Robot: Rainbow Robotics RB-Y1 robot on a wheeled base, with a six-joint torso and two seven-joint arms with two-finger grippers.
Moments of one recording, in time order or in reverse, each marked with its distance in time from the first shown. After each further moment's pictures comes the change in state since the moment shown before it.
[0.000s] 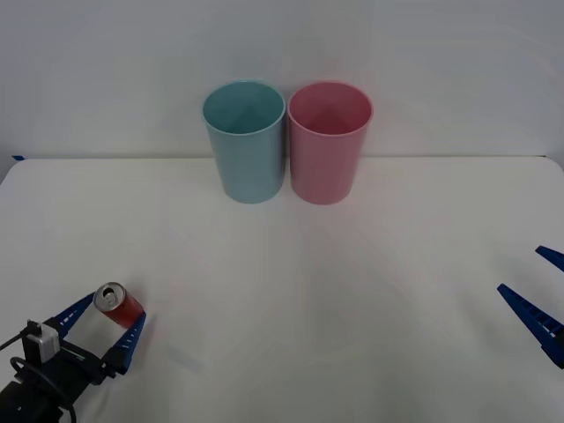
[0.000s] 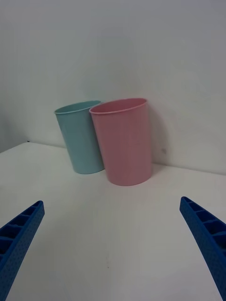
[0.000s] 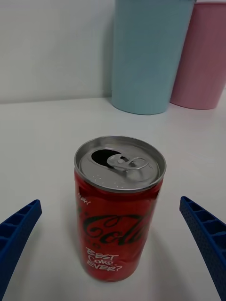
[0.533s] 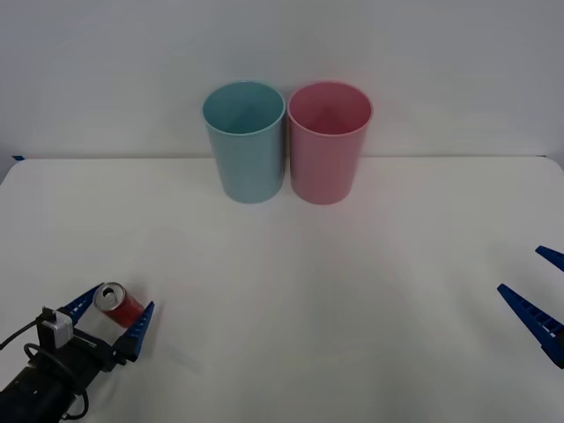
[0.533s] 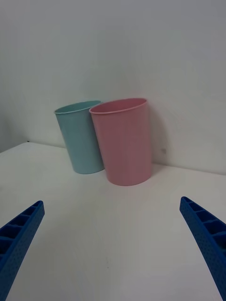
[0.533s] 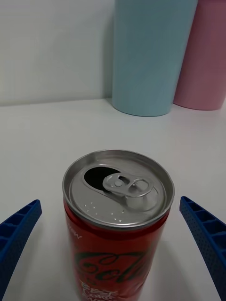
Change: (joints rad) right arm 0.000 0.000 0.000 0.000 0.000 0.000 0.000; left arm -0.039 -0.015 -0.013 0.000 -0.027 0.045 0.005
